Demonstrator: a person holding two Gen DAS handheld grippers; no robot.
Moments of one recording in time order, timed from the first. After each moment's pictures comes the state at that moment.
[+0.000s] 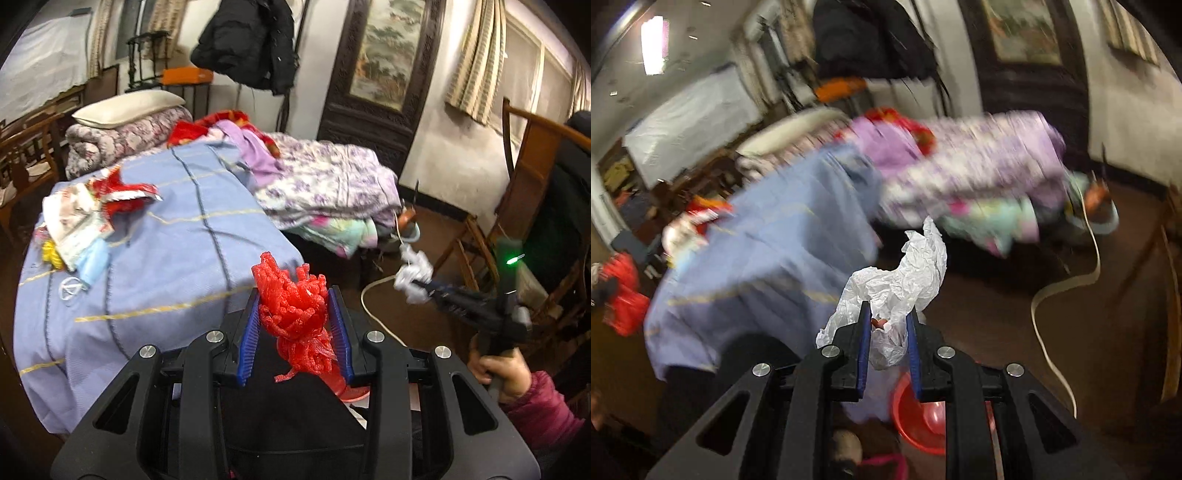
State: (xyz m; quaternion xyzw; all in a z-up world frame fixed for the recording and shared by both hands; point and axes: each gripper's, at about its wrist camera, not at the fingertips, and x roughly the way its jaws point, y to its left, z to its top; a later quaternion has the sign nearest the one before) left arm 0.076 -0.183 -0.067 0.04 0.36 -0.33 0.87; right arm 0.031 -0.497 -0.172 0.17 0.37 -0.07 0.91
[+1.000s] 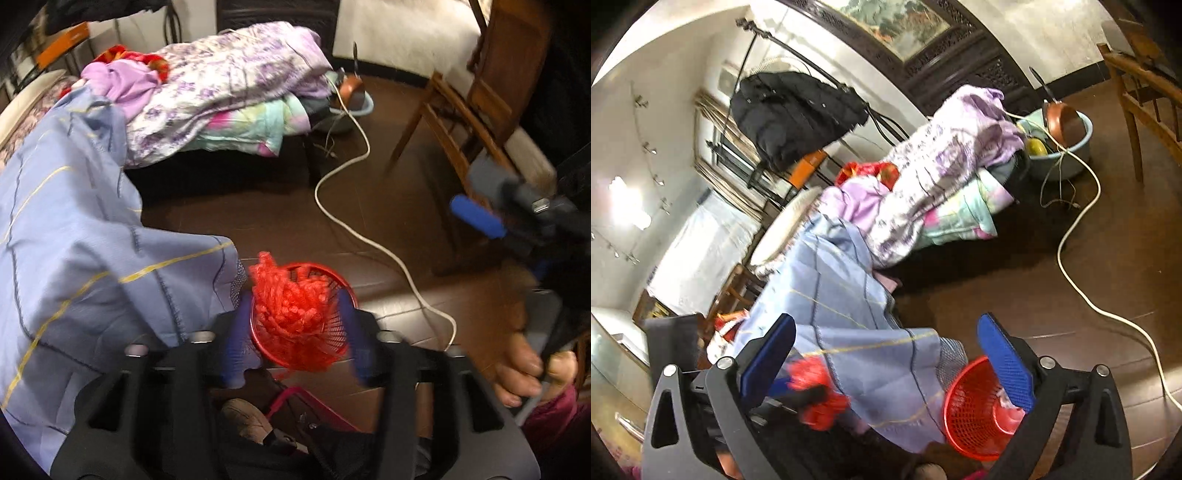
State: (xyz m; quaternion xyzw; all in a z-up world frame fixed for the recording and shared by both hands) left arm 0.089 -0.395 -0.200 0.23 0.48 -0.41 0.74; right arm -0.035 -0.584 -0.215 0.41 0.21 -0.07 0.88
